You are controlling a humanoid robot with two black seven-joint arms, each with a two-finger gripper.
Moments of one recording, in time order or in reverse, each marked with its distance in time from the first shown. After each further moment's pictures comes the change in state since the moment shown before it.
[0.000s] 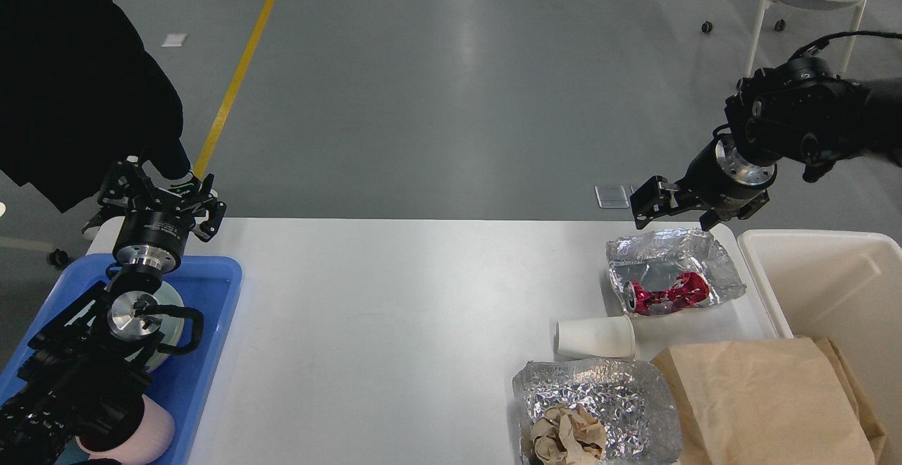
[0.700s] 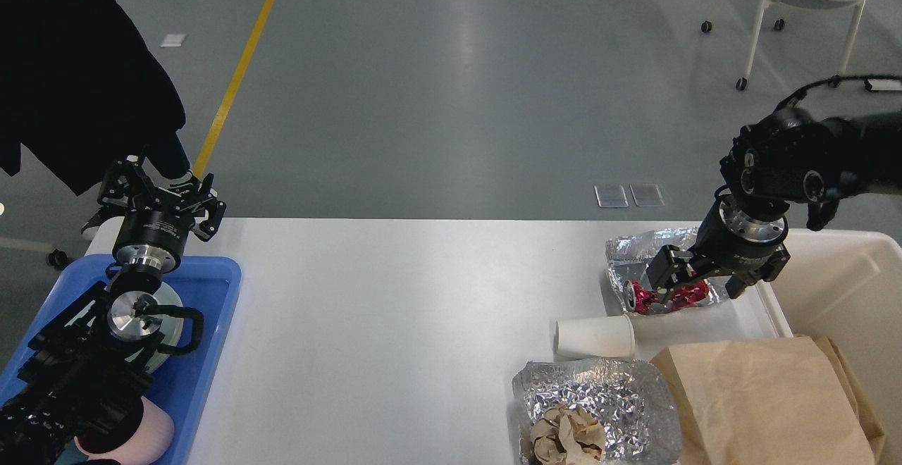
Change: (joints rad) left arm 0.000 0.000 0.000 0.000 0.000 0.000 0.000; right arm -0.052 0.002 -0.022 0.198 -0.044 -0.013 -0.122
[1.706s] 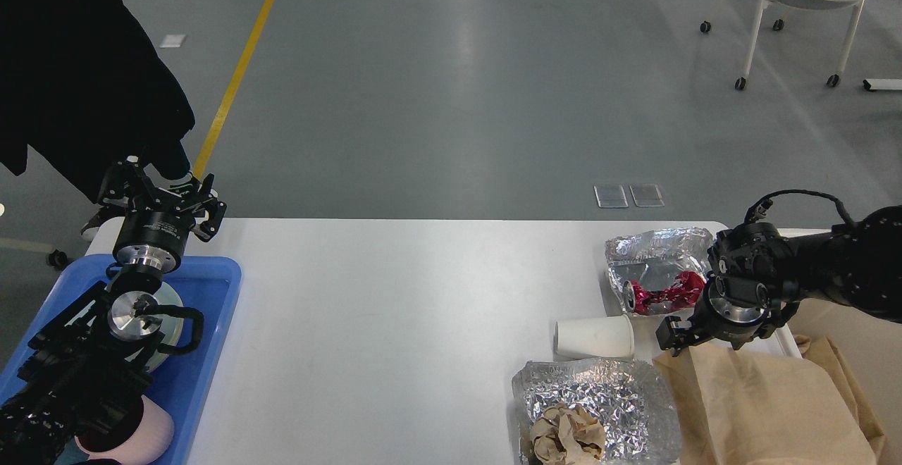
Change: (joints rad) left arm 0.000 0.000 0.000 0.000 0.000 0.000 0.000; right arm -0.396 0.049 0.060 -0.273 -0.054 -0.181 -0.080
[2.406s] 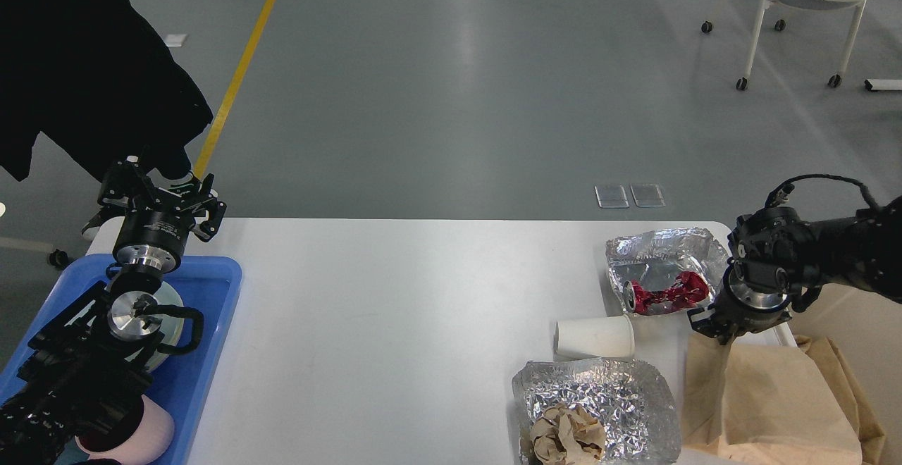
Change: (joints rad) left arm 0.000 0.000 0.000 0.000 0.000 0.000 0.000; right arm 0.098 -0.060 -0.050 0.031 0.002 0.047 -0.022
